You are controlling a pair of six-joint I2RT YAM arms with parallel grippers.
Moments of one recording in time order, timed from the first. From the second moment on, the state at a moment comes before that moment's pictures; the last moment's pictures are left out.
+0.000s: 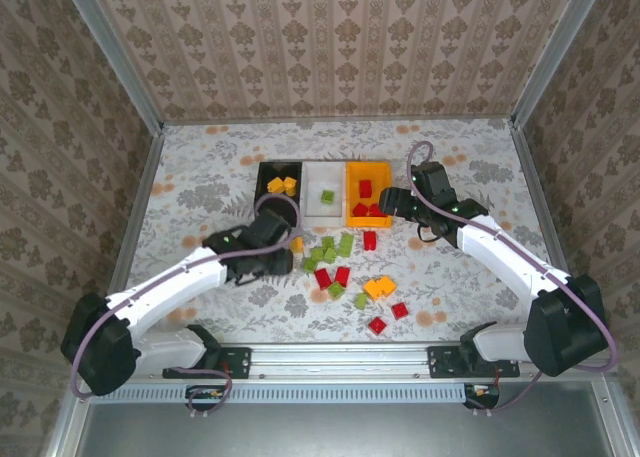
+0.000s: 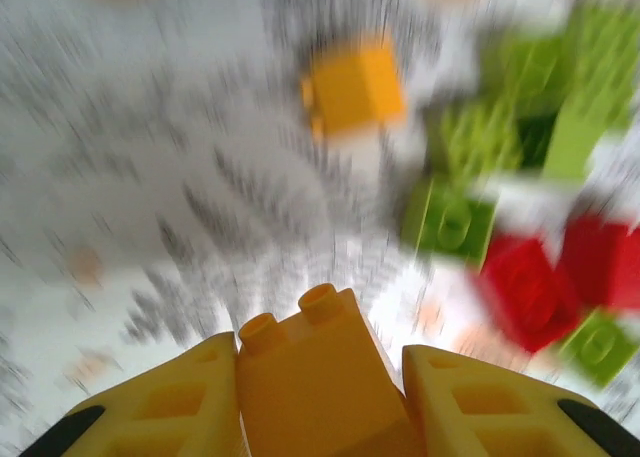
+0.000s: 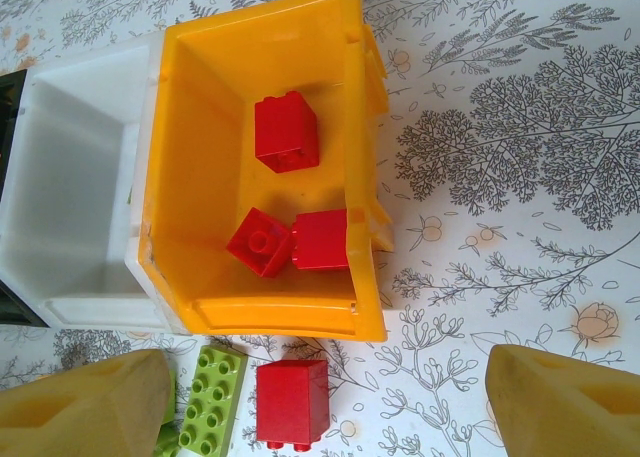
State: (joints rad) left arm -0.74 1.19 0.85 -0.73 -0.09 -0.58; right arm 0.36 1.31 0.94 -0.42 0.04 0.53
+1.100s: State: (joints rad) left arm -0.55 1.55 1.28 -0.56 -0.16 -0.42; right arm 0.42 1.34 0.90 -0.40 0.01 0.52
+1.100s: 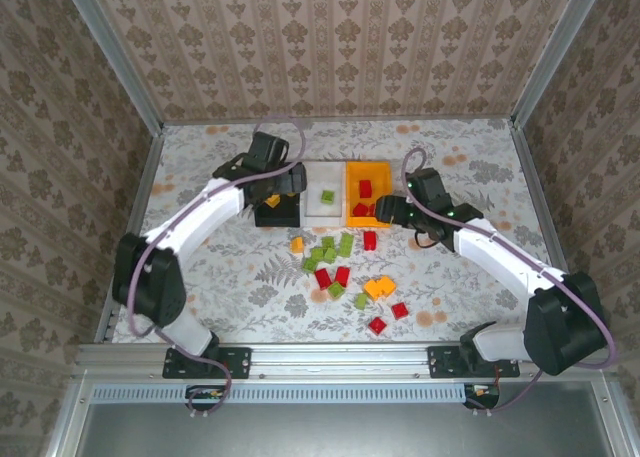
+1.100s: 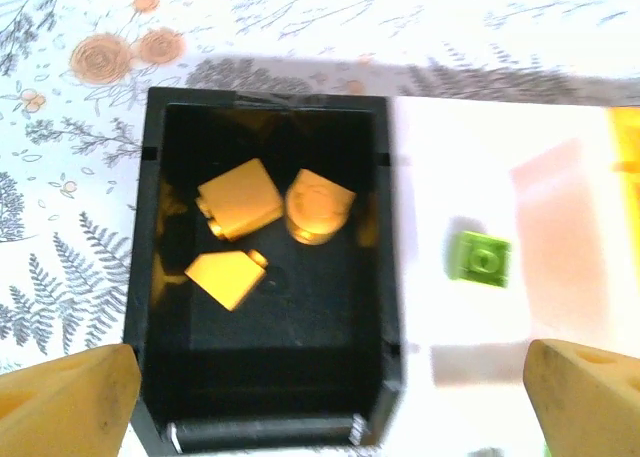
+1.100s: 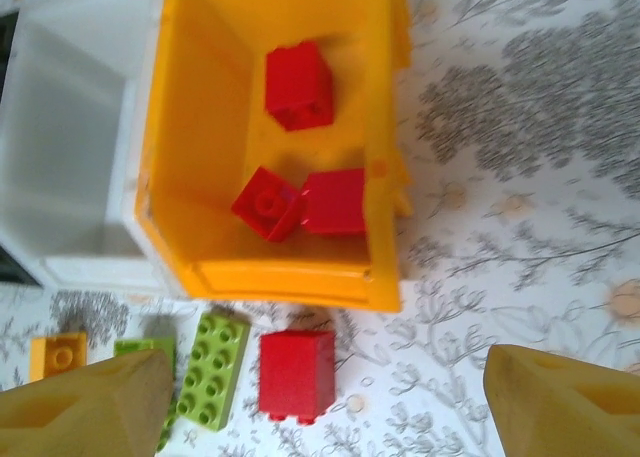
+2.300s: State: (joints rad) left arm -0.74 1.04 0.61 -0.43 -0.15 -0.69; right arm 0.54 1.49 0.96 -0.33 0.07 0.51
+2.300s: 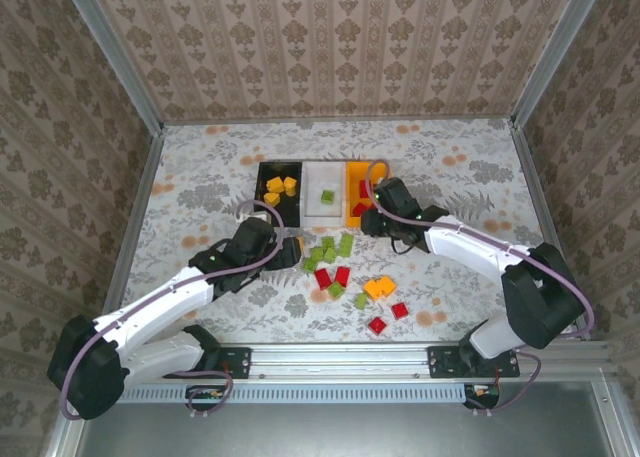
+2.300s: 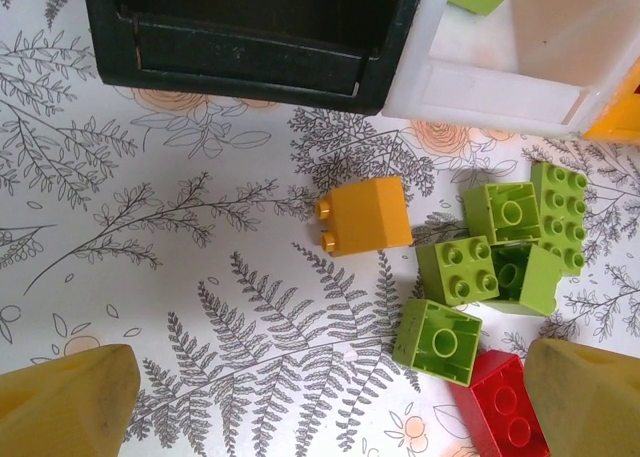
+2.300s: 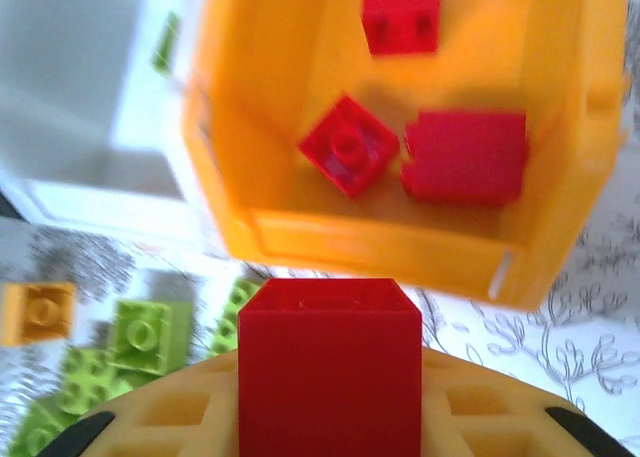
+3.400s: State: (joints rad) left arm -0.94 1.65 1.03 -0.48 -0.18 -0.49; right arm 0.46 1.39 0.95 -0.38 0.07 0.51
